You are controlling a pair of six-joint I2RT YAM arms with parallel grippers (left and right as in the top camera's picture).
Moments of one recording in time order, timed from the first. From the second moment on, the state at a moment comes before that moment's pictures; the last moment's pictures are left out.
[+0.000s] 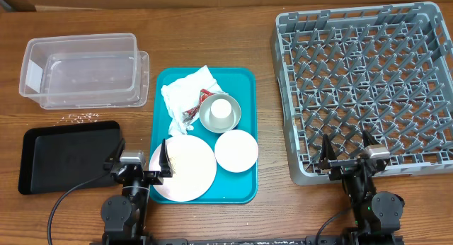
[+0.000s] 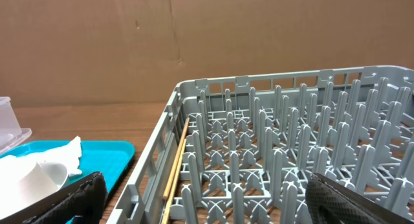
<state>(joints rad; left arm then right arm) 0.00 0.02 0.01 -0.07 0.03 -0.04 0.03 0.01 0.02 -0.03 -0.09 0.10</state>
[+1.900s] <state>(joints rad) 0.00 0.02 0.01 -0.07 0.03 -0.04 0.04 0.72 1.12 -0.64 -0.54 0.48</state>
